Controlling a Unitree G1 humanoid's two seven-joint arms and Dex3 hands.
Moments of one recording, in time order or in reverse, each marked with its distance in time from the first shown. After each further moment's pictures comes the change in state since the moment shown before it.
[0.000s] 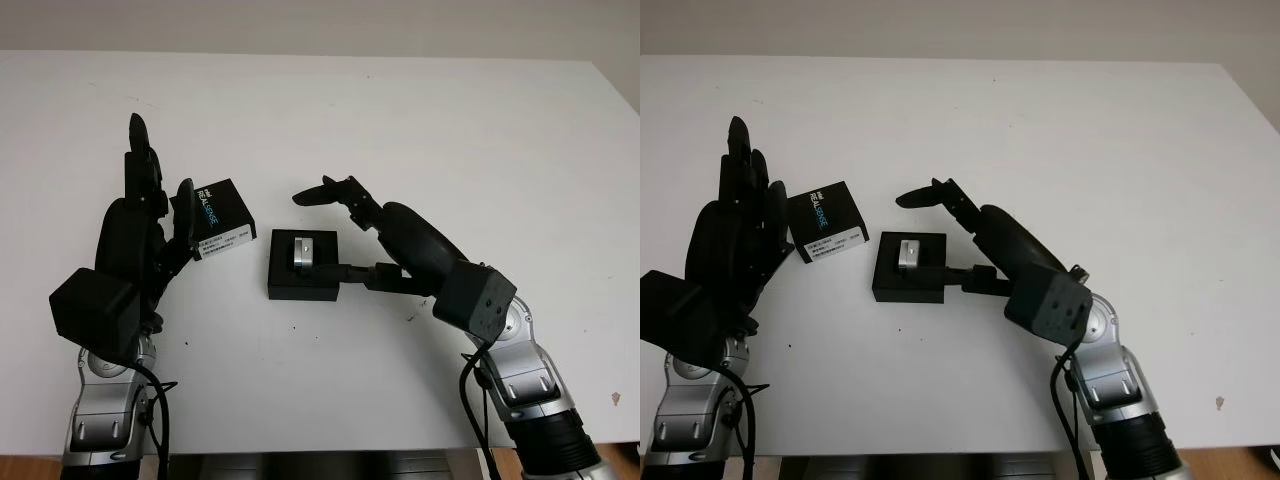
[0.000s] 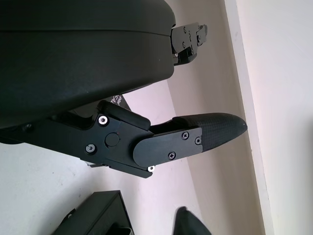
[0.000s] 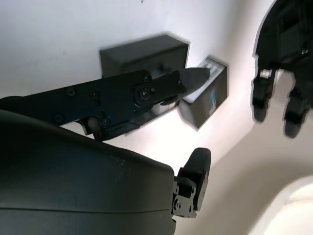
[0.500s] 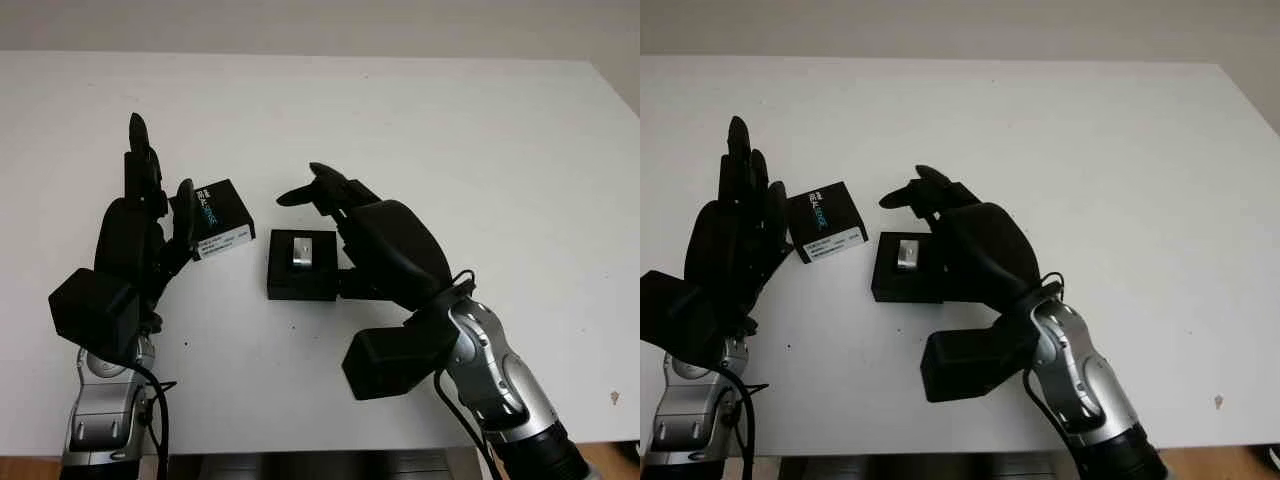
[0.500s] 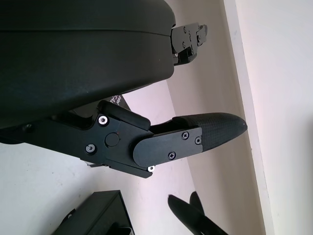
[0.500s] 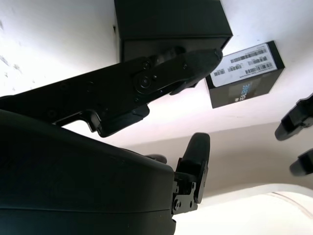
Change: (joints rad) left arm -0.001 0.001 0.001 0.002 0.005 -0.003 -0.001; right arm -0.031 0.021 0.200 -0.096 -0.687 0.037 -0.276
